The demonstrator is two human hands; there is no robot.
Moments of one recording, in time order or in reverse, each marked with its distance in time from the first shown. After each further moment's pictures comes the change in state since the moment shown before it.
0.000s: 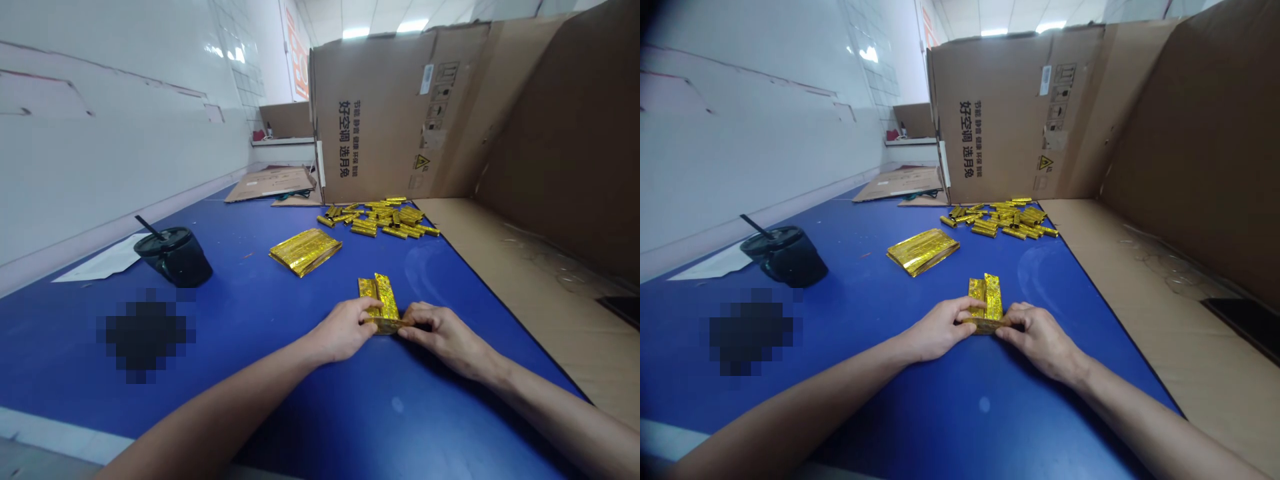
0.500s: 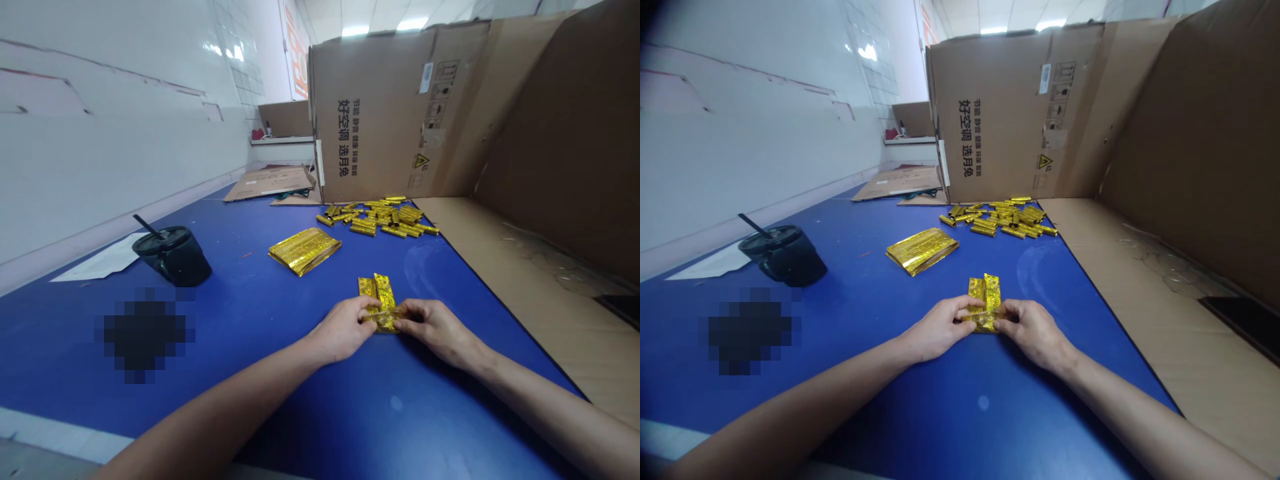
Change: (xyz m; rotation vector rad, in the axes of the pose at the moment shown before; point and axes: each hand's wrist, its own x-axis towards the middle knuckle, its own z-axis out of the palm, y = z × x) left_hand 0.000 -0.002 0.005 0.011 0.051 -0.014; right_hand 0.010 0.011 0.010 0.120 0.039 0.203
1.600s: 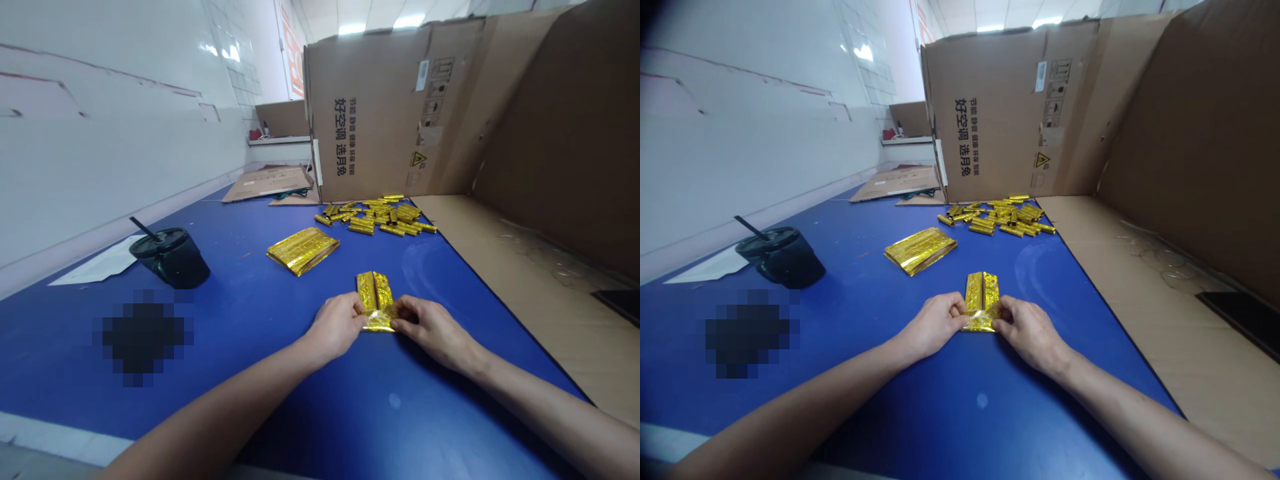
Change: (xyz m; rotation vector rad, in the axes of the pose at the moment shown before) left_hand 0.000 0.002 -0.003 0.332 0.213 -0.100; right_hand -0.004 -0.015 0.002 -0.262 0.039 0.008
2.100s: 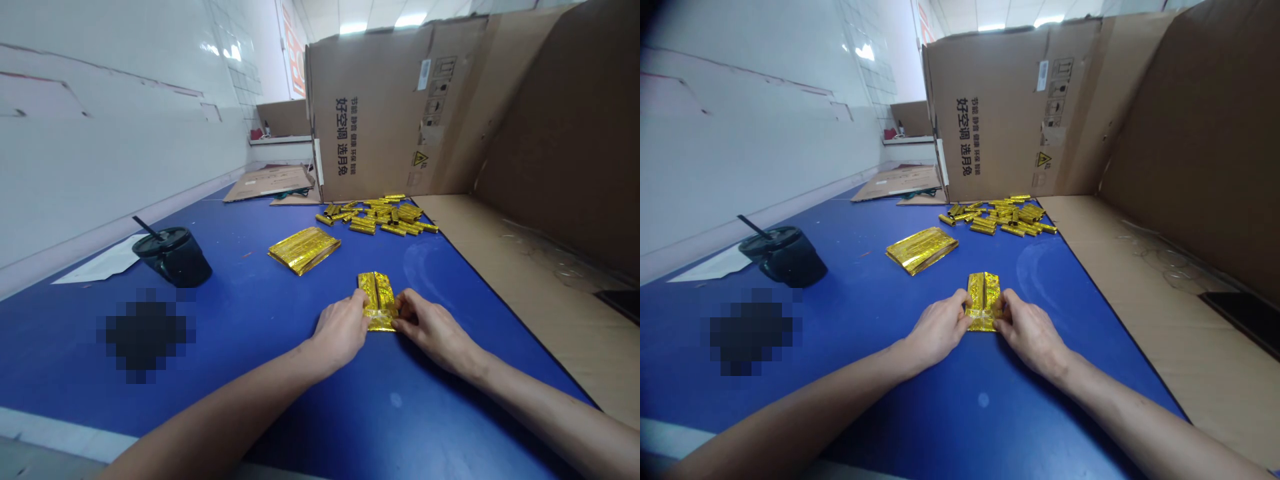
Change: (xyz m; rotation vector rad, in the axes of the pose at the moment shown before) left_hand -0.008 0.010 0.001 0.358 -0.008 0.079; right_hand -0.004 0.001 0.005 -0.057 0.063 -0.045
